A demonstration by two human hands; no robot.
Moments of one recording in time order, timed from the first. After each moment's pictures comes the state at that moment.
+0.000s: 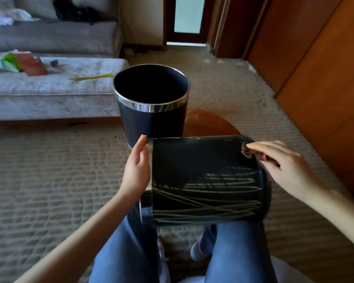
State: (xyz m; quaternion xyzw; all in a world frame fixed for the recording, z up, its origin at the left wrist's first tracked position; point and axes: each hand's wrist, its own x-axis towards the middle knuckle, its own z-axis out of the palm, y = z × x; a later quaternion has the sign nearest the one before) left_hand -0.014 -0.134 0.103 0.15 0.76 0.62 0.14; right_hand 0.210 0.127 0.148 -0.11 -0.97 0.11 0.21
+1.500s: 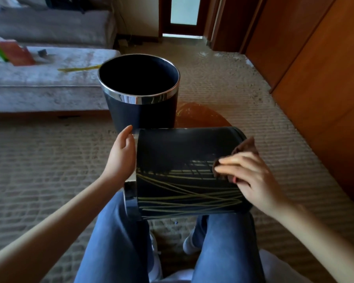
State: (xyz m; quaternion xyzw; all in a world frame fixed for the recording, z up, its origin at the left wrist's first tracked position) left_hand -0.033 -0.125 0.099 0.11 0.77 0.61 0.18; right_hand 0.211 0.082 0.123 -0.02 -0.96 0.13 0.23
